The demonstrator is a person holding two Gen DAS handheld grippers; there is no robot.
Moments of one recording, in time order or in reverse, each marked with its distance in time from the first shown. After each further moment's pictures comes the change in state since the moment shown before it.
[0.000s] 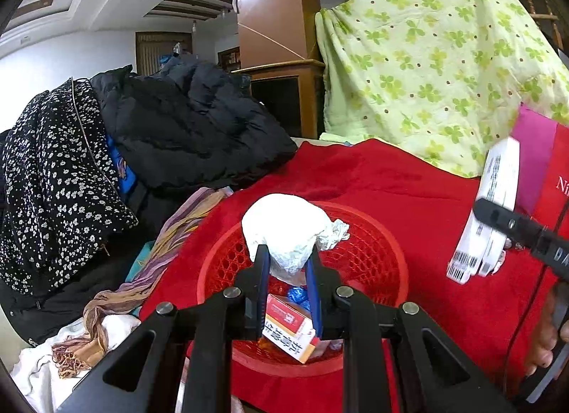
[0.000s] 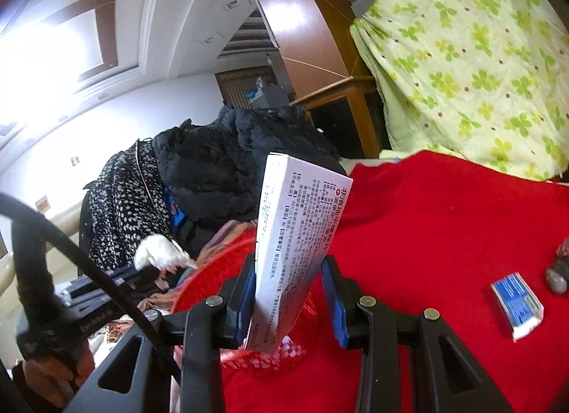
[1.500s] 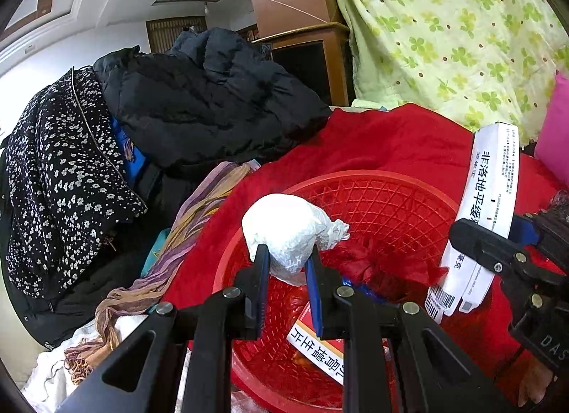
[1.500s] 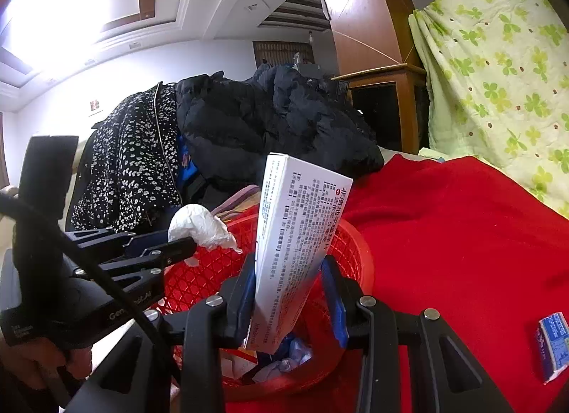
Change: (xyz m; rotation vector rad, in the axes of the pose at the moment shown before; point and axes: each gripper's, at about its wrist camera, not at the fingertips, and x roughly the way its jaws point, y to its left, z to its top) left arm 0.071 0.008 -0.005 0.044 0.117 0.140; right arm 0.096 0.045 -0.031 -0.199 0.095 0.040
